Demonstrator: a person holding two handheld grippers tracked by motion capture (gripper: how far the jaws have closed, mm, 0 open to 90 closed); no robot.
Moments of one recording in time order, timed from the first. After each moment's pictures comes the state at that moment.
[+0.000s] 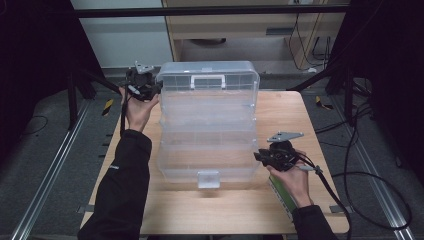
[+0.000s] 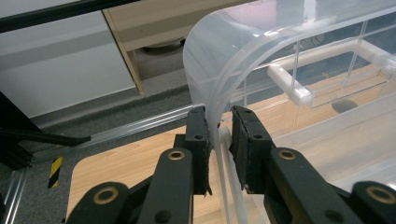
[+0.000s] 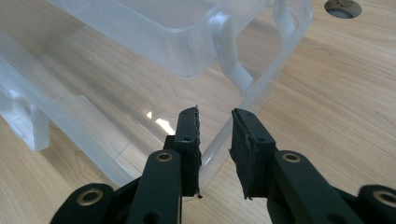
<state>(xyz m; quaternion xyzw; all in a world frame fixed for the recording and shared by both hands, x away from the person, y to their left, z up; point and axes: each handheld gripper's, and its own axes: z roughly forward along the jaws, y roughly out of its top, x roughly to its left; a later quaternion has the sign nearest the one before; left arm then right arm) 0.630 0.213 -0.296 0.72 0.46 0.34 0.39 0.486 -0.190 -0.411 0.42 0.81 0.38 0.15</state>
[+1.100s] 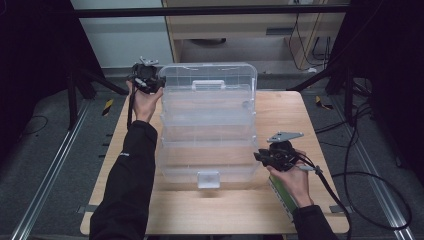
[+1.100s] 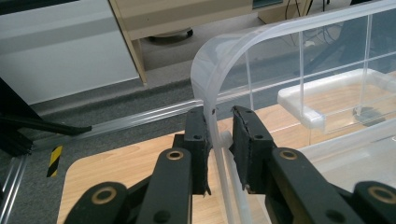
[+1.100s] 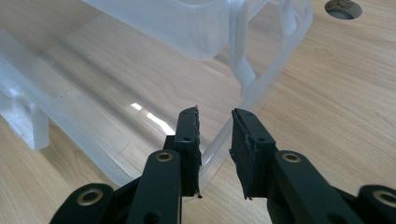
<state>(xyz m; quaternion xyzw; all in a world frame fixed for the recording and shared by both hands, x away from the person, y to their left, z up) 0.668 0.208 -0.306 0.71 0.49 0.33 0.37 0.486 -0.190 -0.411 0.42 0.81 0.38 0.16</state>
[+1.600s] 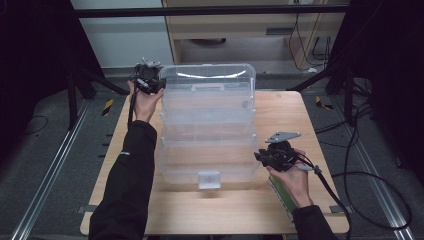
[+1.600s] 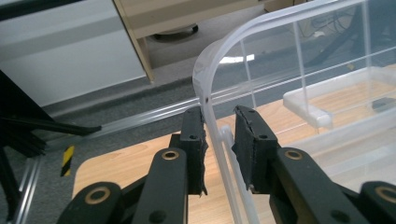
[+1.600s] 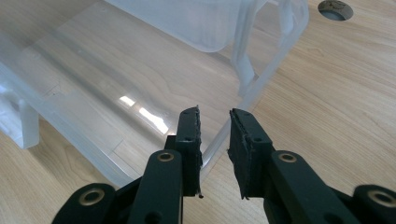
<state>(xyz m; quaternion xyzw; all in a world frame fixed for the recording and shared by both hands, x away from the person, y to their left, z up) 0.675 0.210 -0.314 0.72 0.48 0.34 0.36 0.485 -0.186 -0.409 0.42 0.82 0.36 0.17</state>
